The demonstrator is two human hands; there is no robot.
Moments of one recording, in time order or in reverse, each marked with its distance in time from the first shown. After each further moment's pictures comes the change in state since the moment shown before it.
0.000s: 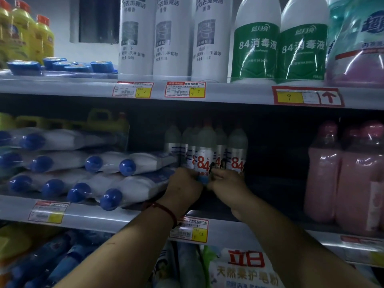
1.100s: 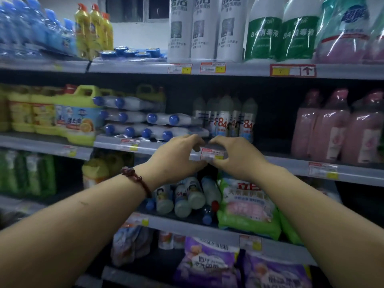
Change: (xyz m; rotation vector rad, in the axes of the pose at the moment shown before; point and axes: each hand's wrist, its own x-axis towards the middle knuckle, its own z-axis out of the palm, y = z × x) left_hand -0.221 0.020 -0.117 0.621 0.014 0.461; right_hand -0.176 -0.047 -0.002 -0.793 -0.151 -0.514
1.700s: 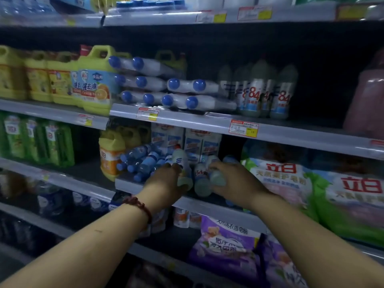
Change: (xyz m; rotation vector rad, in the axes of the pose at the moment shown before) left_hand -0.086 -0.116 0.116 0.081 -0.255 -0.469; right_hand -0.016 0.007 0.156 0.139 -0.186 -0.001
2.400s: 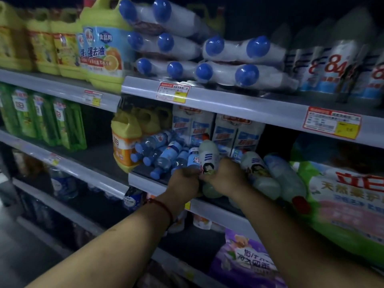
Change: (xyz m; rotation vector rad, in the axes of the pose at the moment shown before) left_hand 0.064 -0.045 0.047 -1.090 -0.054 -0.479; right_hand 0.143 -0.022 0.120 0.270 -0.055 0.386
